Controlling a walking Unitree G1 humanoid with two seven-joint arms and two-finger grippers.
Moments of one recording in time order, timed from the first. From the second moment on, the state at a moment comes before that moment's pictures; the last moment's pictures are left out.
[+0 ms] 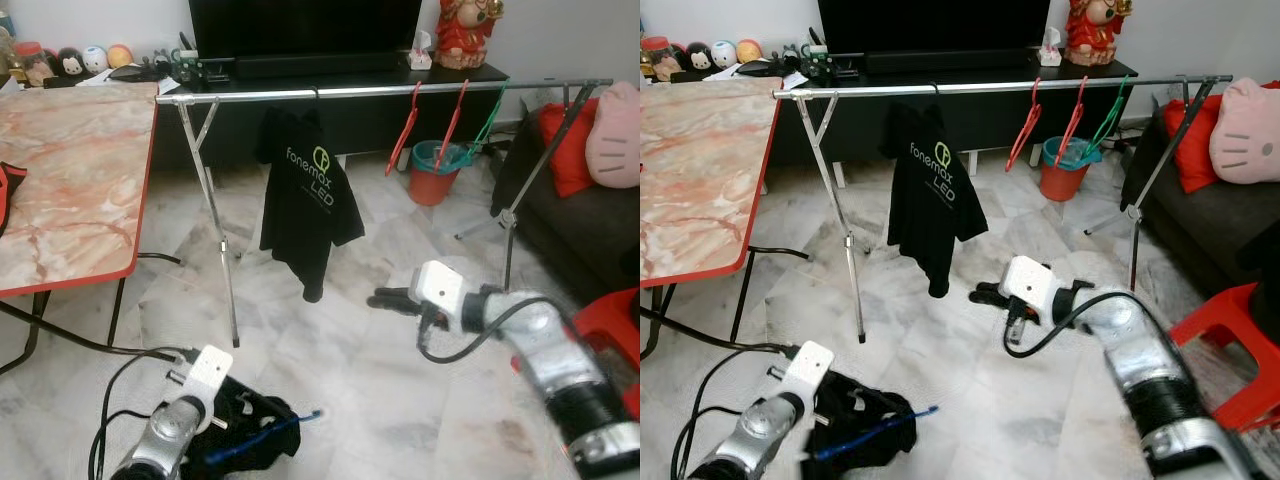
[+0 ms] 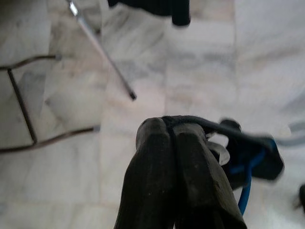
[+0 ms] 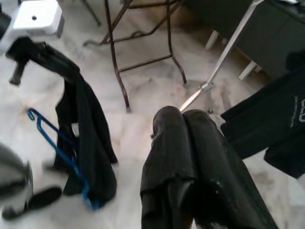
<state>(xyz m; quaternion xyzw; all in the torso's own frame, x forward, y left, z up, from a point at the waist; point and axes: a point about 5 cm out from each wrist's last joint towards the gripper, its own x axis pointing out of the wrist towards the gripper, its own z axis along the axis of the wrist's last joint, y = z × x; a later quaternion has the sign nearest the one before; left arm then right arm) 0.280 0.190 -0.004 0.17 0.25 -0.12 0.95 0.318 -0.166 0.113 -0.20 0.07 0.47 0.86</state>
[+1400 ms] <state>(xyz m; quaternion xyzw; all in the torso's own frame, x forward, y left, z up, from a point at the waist) 0.320 0.155 0.129 0.03 0.21 -0.21 0.96 0.258 -0.195 0.045 -0.39 0.24 0.59 0.67</state>
